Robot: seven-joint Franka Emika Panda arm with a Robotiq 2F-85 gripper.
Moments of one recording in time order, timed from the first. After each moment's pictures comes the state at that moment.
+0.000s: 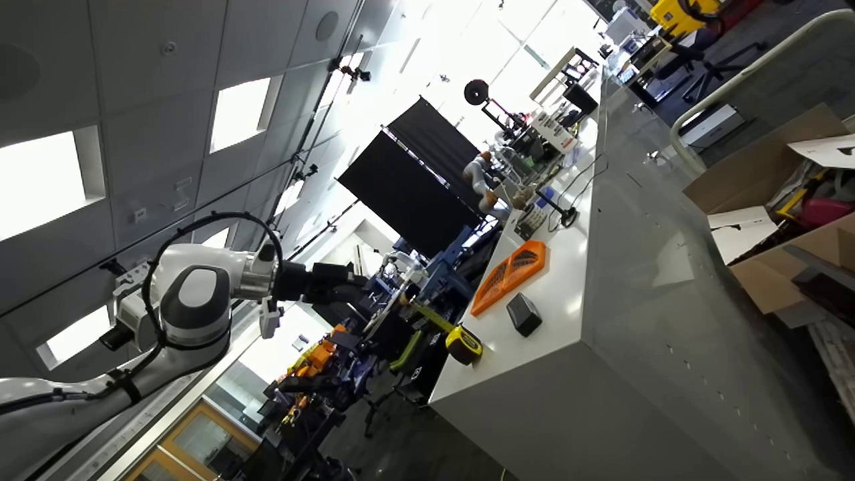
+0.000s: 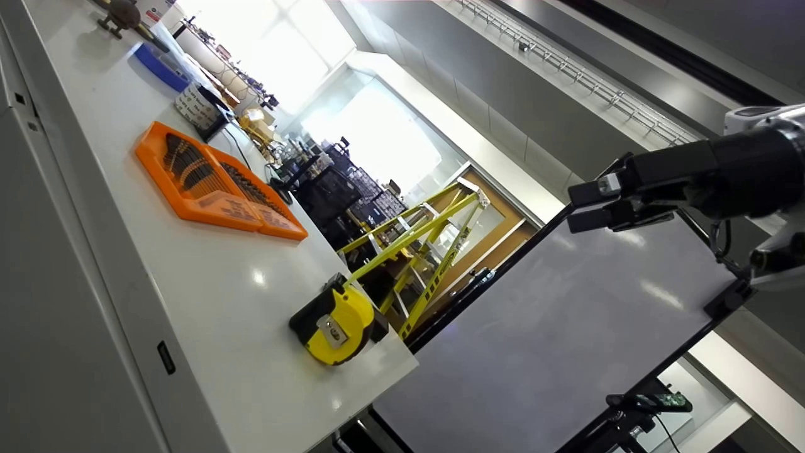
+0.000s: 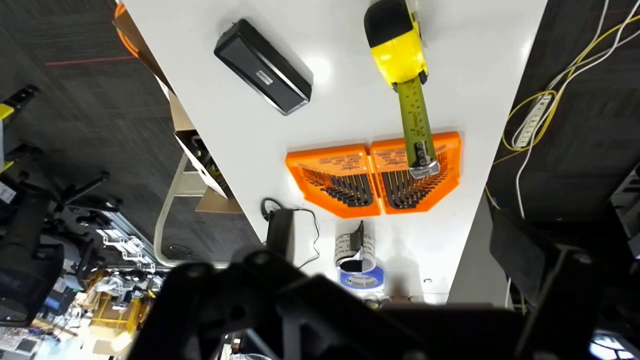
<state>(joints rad) 0.10 -0.57 0.27 -2.28 -0.06 2.29 0.22</state>
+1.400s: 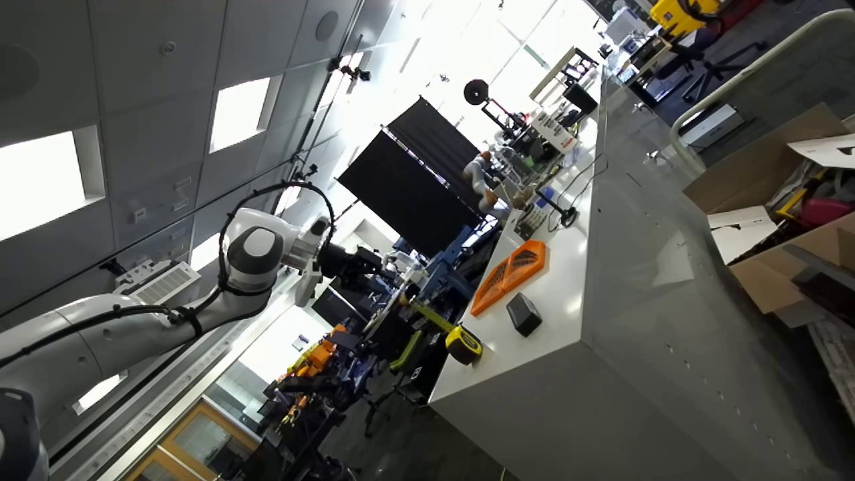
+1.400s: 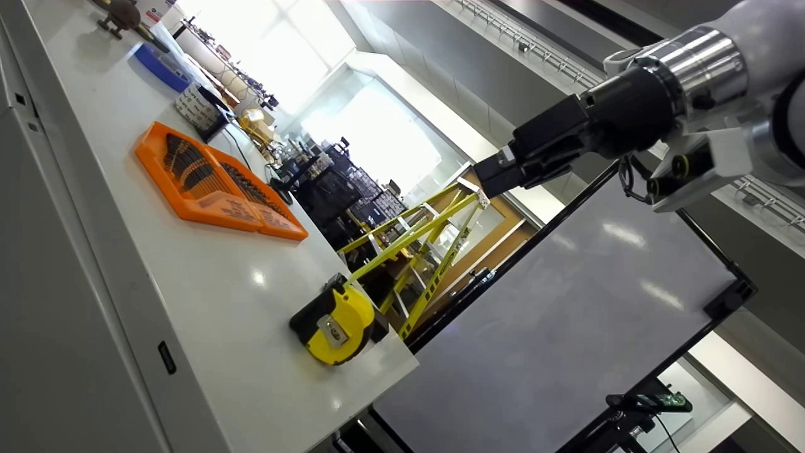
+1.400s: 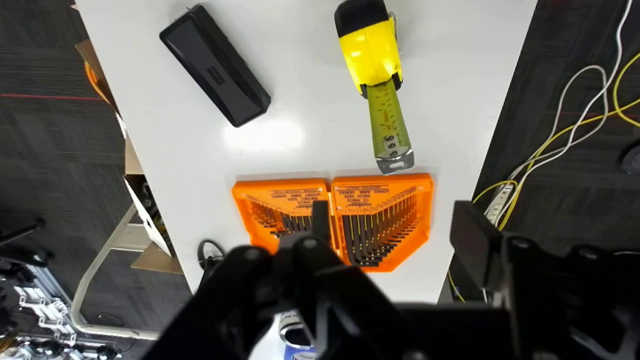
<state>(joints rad) 0.14 -0.17 0.26 -1.91 -0.10 2.09 0.14</state>
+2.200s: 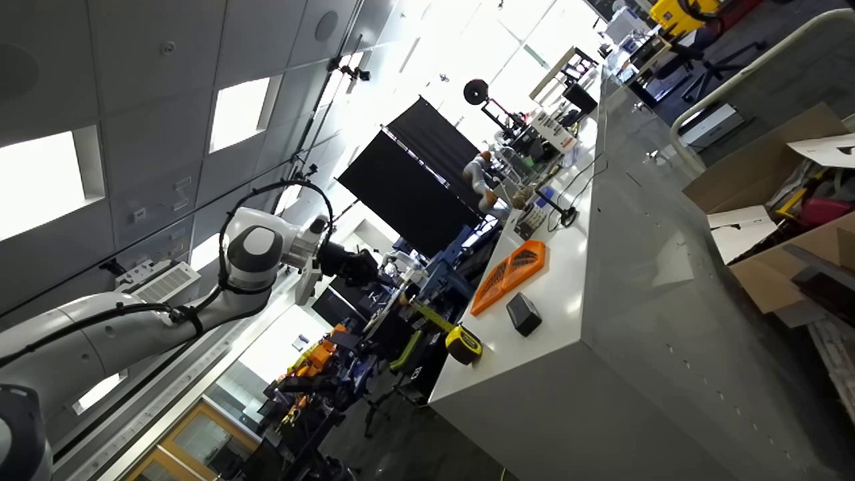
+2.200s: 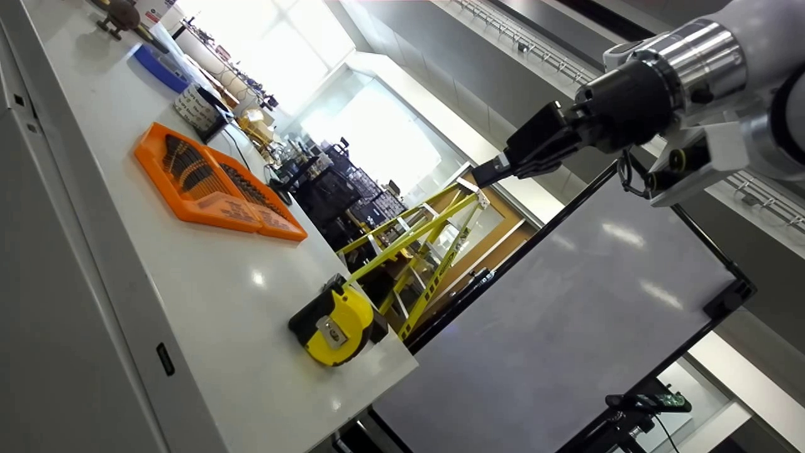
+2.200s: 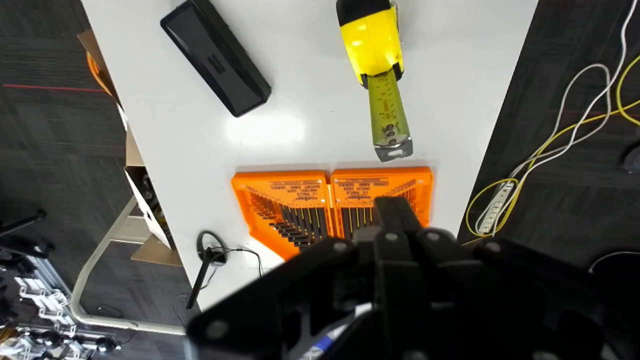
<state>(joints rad) 0.15 -0.15 0.26 -1.89 -0.11 2.09 0.14</state>
